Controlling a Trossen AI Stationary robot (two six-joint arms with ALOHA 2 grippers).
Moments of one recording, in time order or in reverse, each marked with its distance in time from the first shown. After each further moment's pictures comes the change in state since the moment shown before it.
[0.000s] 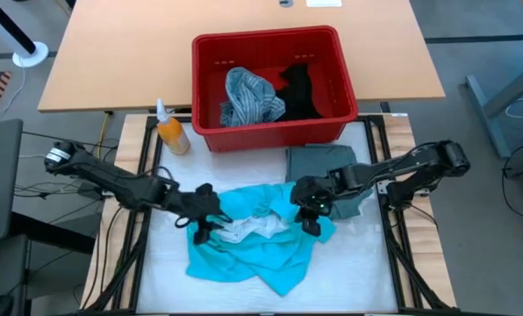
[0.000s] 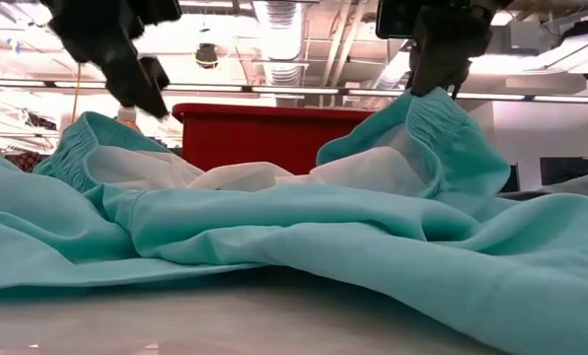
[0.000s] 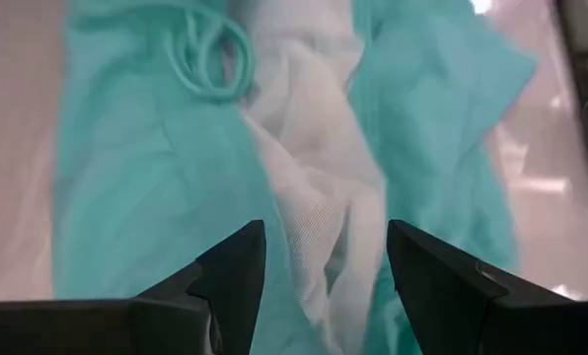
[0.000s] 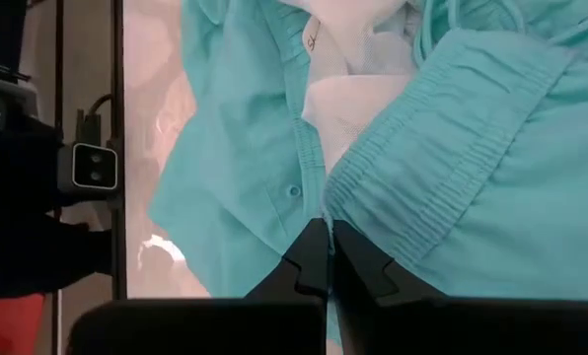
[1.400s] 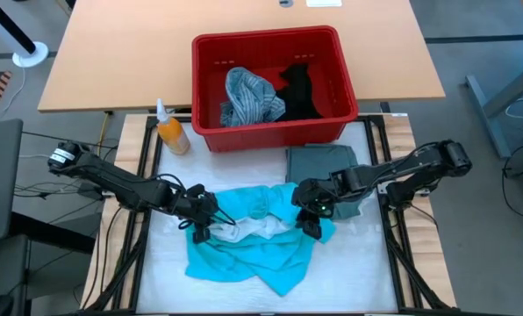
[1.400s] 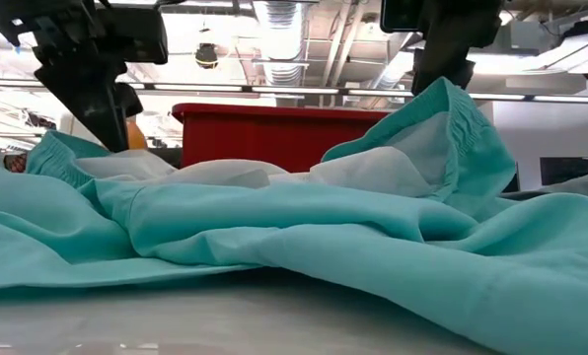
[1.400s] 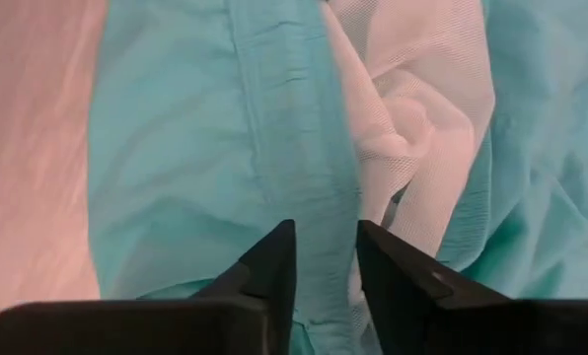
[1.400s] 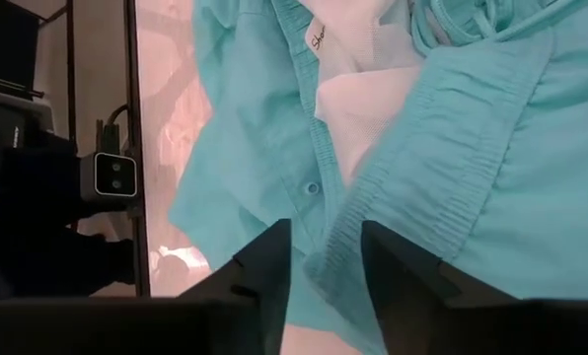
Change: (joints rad) left arm -0.015 0.023 -0.001 -0.191 -0.054 -0.161; right arm 0.033 -0.014 0.000 0.002 -0.005 0.071
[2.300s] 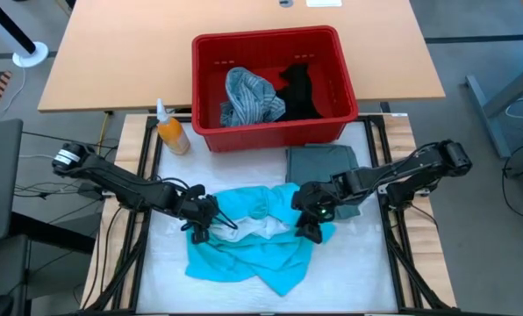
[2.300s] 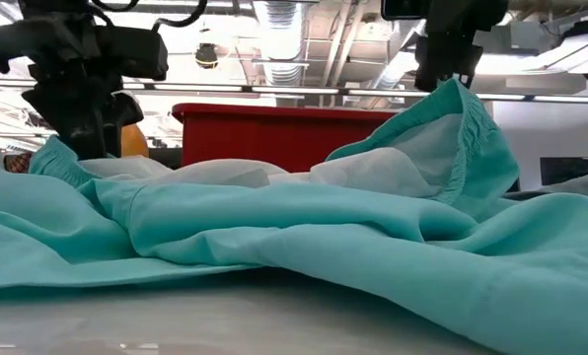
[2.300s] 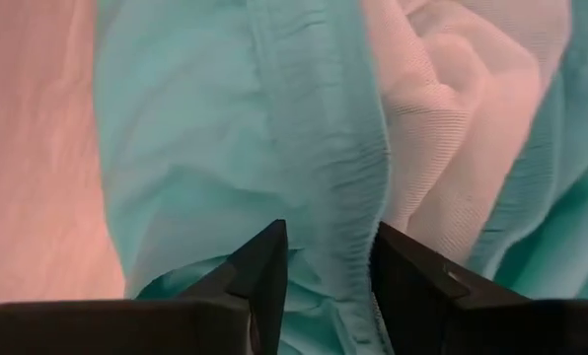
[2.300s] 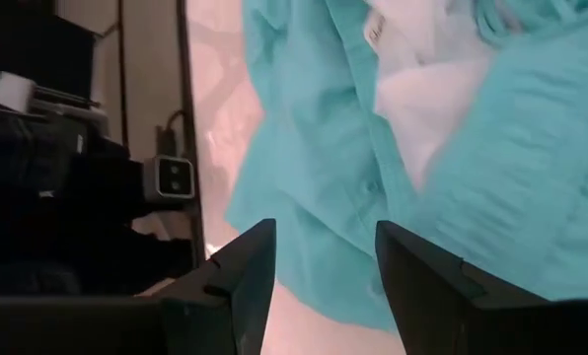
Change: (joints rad) left arm 0.000 0.069 0.016 -0.067 -0.015 0.058; right arm 0.039 0.000 0.000 0.078 -0.059 0.095
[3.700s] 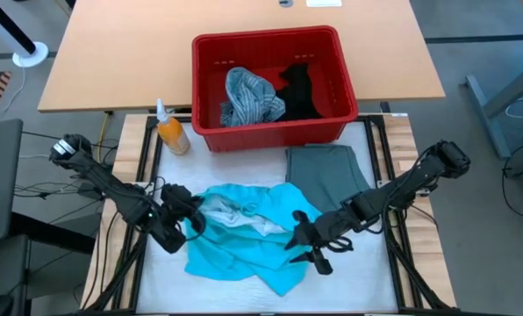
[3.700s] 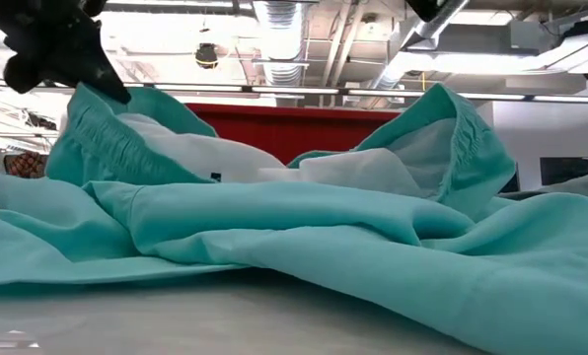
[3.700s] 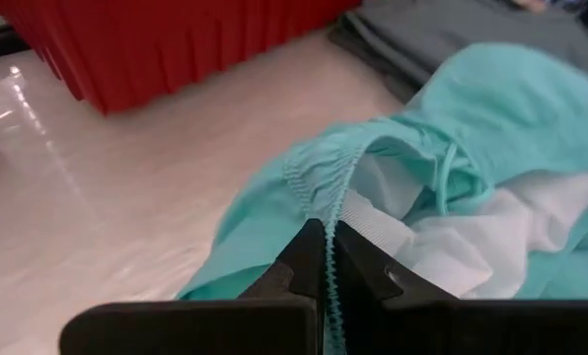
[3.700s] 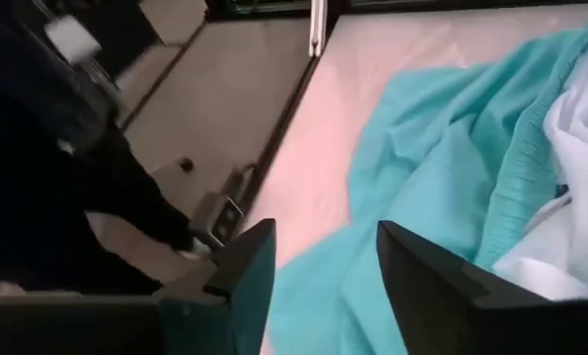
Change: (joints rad) left arm -0.357 -0.143 -0.001 -0.209 -0.801 -0.957; right arm 0.256 0.022 0.001 0.289 0.266 -0.402
